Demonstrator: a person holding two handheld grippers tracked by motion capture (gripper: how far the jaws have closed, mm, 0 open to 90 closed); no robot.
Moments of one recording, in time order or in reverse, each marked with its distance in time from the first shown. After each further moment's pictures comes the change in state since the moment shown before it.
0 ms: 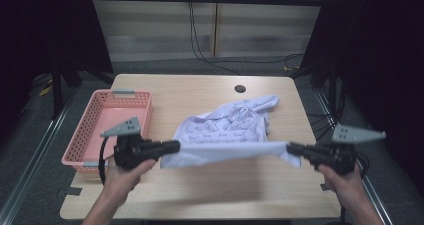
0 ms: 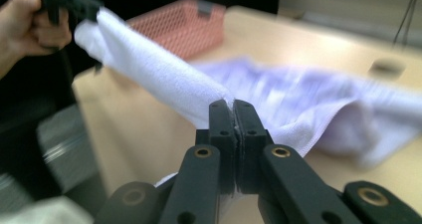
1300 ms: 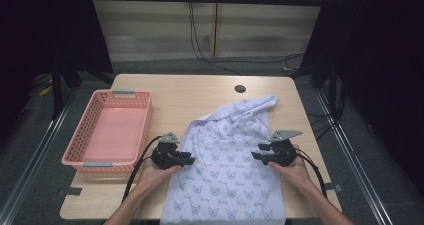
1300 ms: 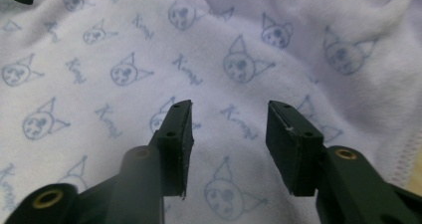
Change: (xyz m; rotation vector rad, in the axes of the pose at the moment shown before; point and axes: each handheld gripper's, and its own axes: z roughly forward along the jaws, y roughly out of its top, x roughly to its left) left arm 0.092 -0.082 0.113 0.316 0.132 0.019; right arm -0.060 -0.077 0.147 0.323 -0.159 -0.047
